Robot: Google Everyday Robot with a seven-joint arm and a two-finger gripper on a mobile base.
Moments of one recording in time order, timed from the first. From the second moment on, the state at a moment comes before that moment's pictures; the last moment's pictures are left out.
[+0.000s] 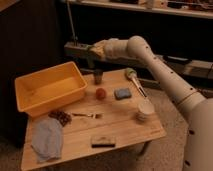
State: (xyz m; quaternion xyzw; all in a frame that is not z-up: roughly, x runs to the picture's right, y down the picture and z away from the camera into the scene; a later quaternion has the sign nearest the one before) arm -0.049 -0.226 0.758 0.00 -0.47 0.22 0.86
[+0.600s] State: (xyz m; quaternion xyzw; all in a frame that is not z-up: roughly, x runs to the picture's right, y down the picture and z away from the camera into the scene) arm -0.133 -0.229 0.730 -0.05 -0.54 0.18 0.82
